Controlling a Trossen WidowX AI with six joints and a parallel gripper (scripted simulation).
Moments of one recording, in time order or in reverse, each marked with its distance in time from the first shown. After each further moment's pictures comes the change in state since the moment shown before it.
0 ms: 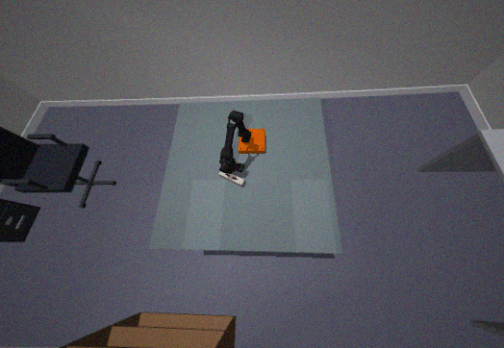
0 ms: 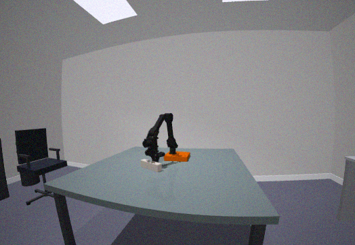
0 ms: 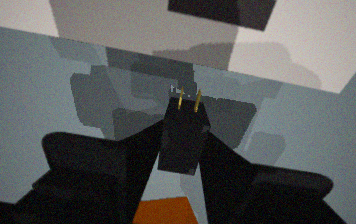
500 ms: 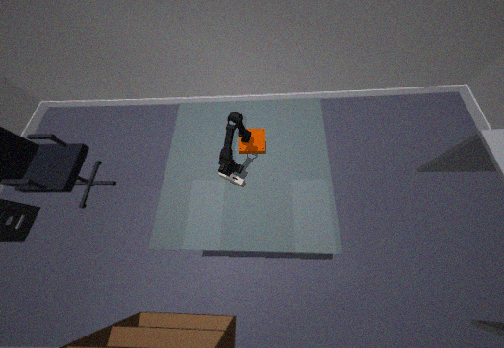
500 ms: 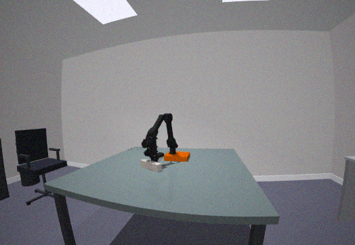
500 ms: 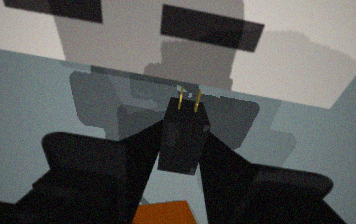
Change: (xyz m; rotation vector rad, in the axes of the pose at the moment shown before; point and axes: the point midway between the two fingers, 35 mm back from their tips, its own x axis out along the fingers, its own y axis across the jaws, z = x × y) arm 0.001 -0.001 0.009 0.011 0.002 0.000
